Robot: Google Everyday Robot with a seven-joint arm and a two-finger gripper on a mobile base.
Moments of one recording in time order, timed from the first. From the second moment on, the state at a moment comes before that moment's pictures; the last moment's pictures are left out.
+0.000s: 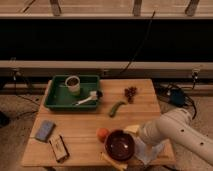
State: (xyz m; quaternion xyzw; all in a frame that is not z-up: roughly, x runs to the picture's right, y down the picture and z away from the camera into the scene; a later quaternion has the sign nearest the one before) arm 0.151 0.260 0.690 -0.18 -0.28 -0.36 0.87
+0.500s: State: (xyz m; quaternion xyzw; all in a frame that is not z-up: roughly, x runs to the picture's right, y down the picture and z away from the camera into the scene) arm 0.150 0.264 0.692 -0.18 -0.28 -0.36 0.87
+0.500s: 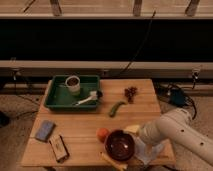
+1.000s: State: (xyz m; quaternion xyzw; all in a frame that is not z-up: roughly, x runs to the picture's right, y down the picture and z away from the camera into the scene) arm 0.145 0.311 0.706 -0.17 -0.30 -0.33 0.88
